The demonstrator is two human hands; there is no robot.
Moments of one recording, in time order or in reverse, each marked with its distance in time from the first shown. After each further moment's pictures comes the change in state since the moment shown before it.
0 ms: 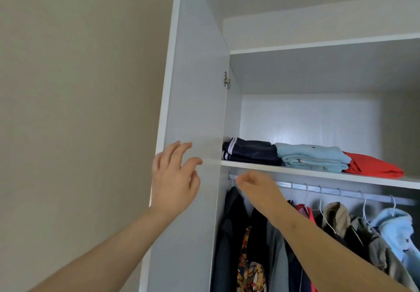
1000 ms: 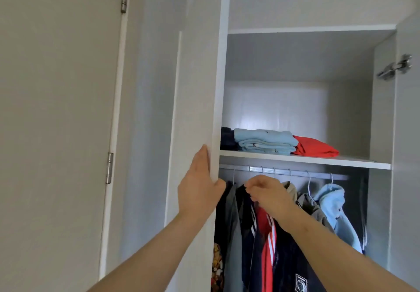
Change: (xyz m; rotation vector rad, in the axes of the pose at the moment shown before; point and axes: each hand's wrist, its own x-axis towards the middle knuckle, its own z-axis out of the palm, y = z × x) left_hand -0.010 0.133 0.059 -0.538 -0.361 -0.416; right_hand -0.026 0.077 -0.087 0.065 0.045 0.165
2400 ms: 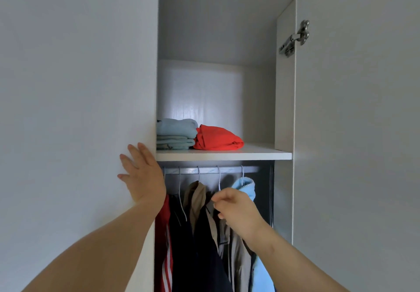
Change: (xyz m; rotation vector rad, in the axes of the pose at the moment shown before) left_hand 0.117 0.051 0.351 0.721 -0.070 -0.149; right_hand 0.103 0.189 -0.191 0.010 0.112 0.179
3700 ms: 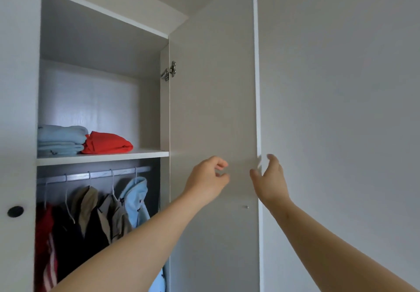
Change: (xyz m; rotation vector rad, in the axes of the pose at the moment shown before) left_hand -0.250 0.148 -0.254 -1.383 -0.593 0.797; right_hand -0.262 -0.060 -0.226 -0.484 0.919 0.098
